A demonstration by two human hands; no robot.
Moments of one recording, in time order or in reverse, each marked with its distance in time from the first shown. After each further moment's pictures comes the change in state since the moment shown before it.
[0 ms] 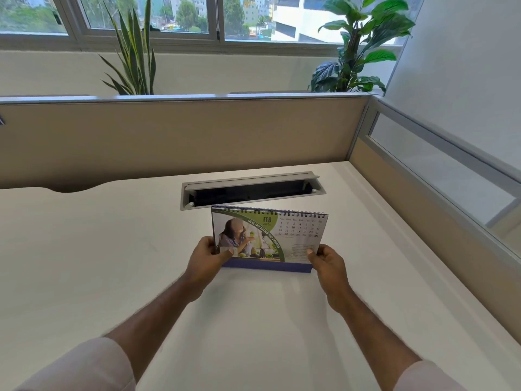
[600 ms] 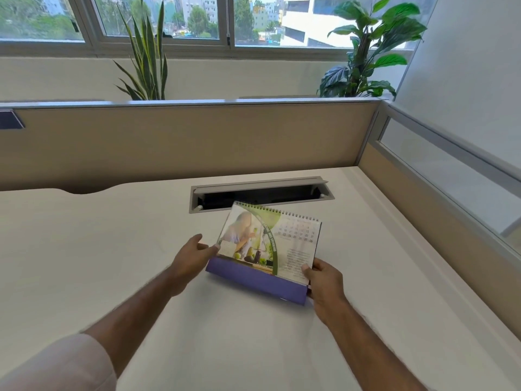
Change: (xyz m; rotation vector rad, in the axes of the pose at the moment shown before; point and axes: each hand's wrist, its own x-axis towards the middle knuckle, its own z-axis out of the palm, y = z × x) left_hand 0.006 0.011 -0.047 0.161 -0.007 -0.109; right_hand -0.011 -0.001 0.034 0.144 0.108 0.267
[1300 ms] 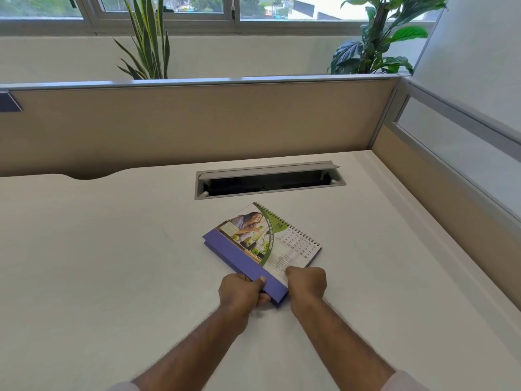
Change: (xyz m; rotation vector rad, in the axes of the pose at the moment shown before) left_hand -0.058 -0.018 0.101 -0.300 0.089 -0.333; right_hand 0.000 0.036 0.055 -0.178 0.266 0.181
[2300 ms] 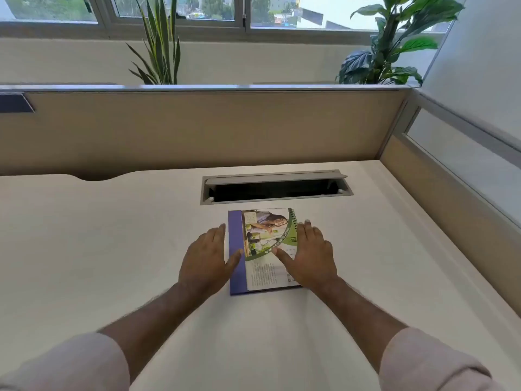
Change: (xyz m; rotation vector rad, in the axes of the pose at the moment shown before) left_hand 0.040 0.047 -0.066 1.074 0.244 0.718; right_hand 0.024 -0.054 -0.005 -1.125 -0.138 -0.888
